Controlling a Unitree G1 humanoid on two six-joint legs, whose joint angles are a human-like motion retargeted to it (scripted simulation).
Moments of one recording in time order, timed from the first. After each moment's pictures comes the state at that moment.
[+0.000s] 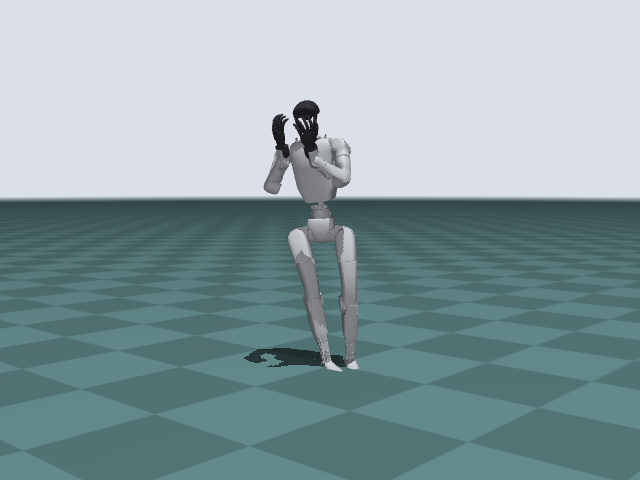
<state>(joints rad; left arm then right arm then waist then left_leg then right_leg) -0.70 0.20 -0.54 -0.44 -0.53 -0.50 0.75 -0.71 -0.31 0.47 -0.56 0.65 -0.48 -0.41 -0.14 0.09 0.07 -0.18 0.10 0.25 0.42 -0.34 0.04 -0.13 0.31 0.40 0.07 0.07 0.26</state>
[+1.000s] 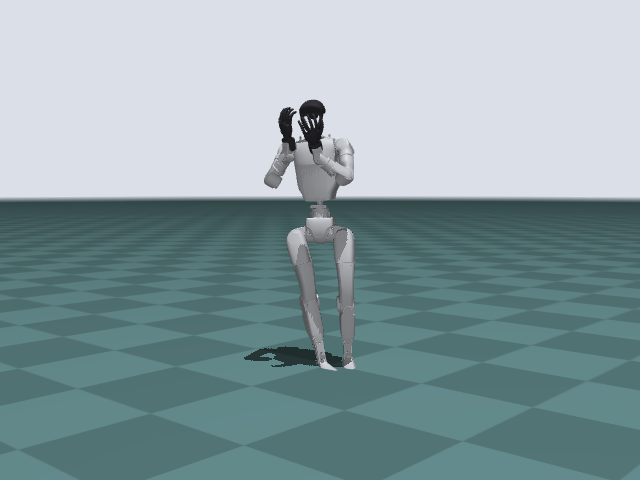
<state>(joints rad) -0.71 0.23 -0.59 -0.45 -0.80 -0.54 0.78 -0.75 -0.33 0.51 -0.61 0.65 -0.47 -0.53 -0.09 0.04 0.05 -0.07 0.06 0.21 0.43 -0.37 0.05 0.05 0.26 0.48 -0.05 0.06 0.26</state>
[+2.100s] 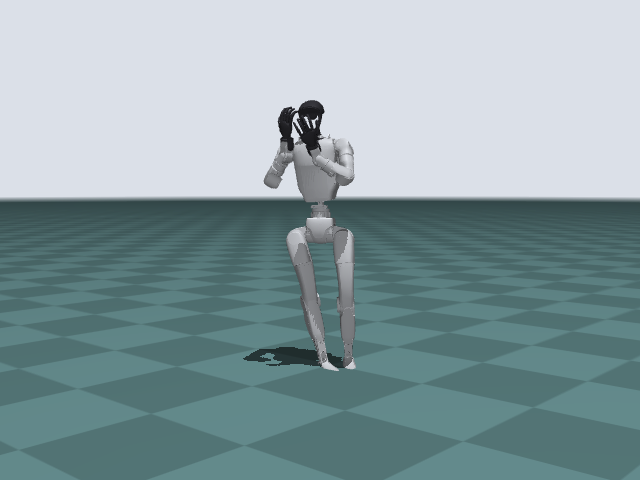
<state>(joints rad) -0.74 0.25 -0.66 -0.47 -0.80 -0.54 0.69 -0.79 -0.33 0.47 -0.56 0.77 -0.51 -0.32 -0.06 0.06 0.10 -0.07 0.09 0.20 0.47 -0.38 0.05 0.07 0.29 0.47 -0.05 0.08 0.26</state>
